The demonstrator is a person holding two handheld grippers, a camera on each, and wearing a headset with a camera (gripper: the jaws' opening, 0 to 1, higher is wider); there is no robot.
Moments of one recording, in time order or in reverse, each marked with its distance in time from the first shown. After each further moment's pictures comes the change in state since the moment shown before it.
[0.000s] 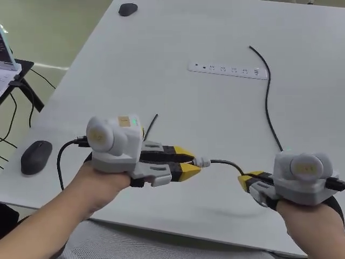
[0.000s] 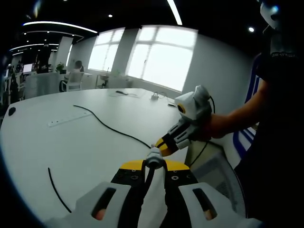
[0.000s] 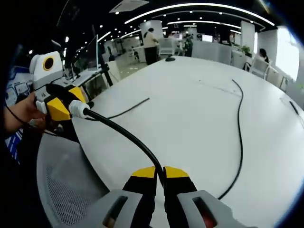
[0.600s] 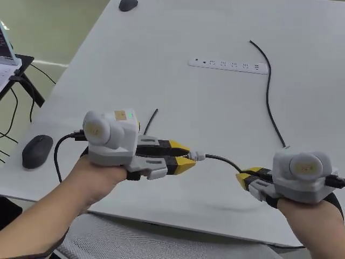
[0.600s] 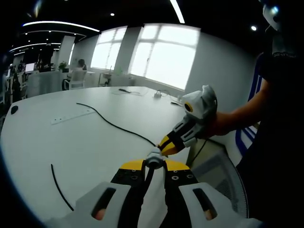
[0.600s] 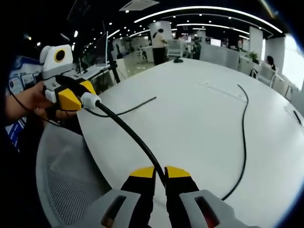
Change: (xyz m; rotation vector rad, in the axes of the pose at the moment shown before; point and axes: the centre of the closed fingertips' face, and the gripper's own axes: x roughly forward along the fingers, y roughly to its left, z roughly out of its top) left arm -0.006 0.005 -0.006 -0.007 0.014 0.028; right arm -0.006 0.008 -0.004 -0.097 -0.016 0.039
